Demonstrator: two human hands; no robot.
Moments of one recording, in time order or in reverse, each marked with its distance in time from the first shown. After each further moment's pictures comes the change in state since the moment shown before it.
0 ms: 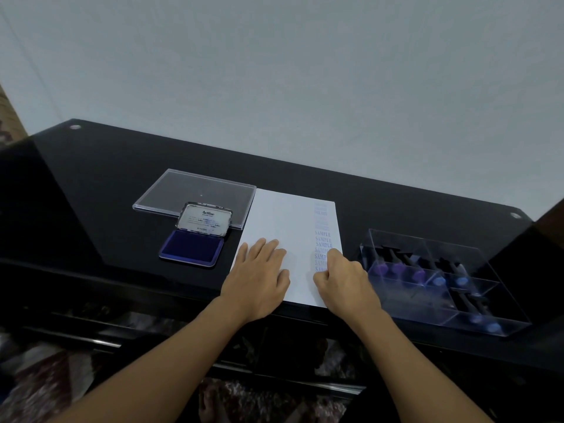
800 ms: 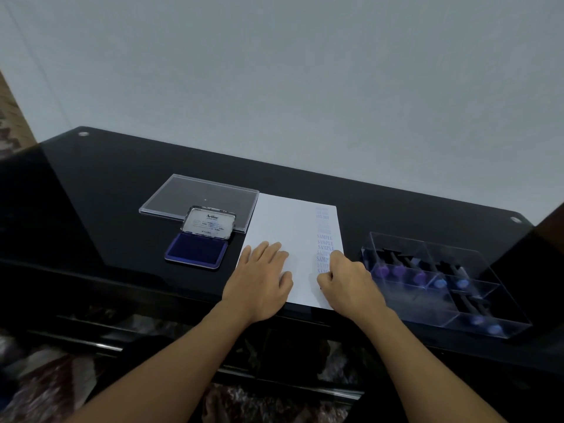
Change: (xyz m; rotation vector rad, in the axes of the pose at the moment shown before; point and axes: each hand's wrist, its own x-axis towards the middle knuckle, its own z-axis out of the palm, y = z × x) left_hand -0.002 -0.002 0.002 0.015 0.045 0.008; right_hand 0.000 0.003 -0.004 -0.027 0.015 -0.048
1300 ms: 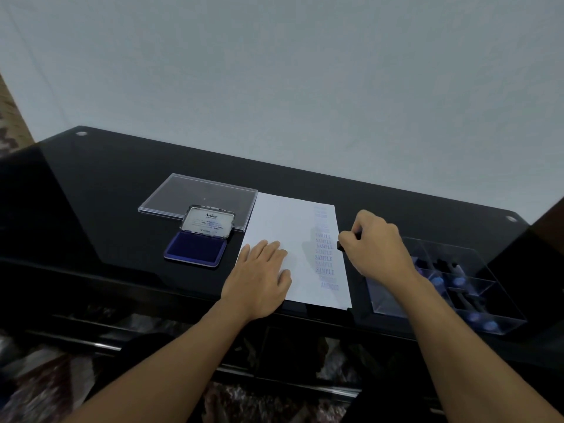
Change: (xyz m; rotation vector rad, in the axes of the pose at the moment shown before) left_hand -0.001 0.000 -0.001 -0.020 -0.008 -0.008; right_hand 0.009 -0.001 -0.065 0.173 0.236 -0.033
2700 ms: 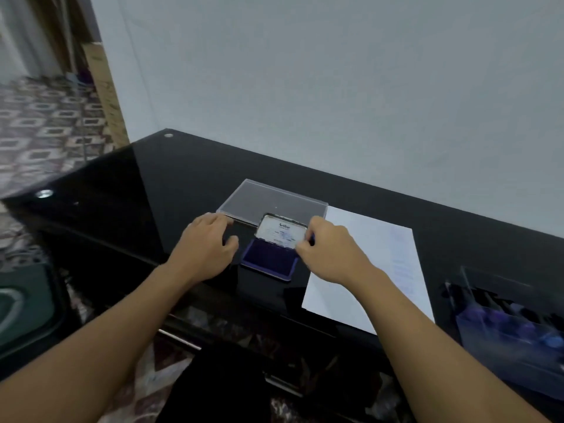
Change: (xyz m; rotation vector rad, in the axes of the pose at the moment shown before) left_hand -0.039 -0.176 -0.112 -0.004 0.180 -0.410; right_hand 0.016 -0.145 0.107 0.012 -0.332 -0.315
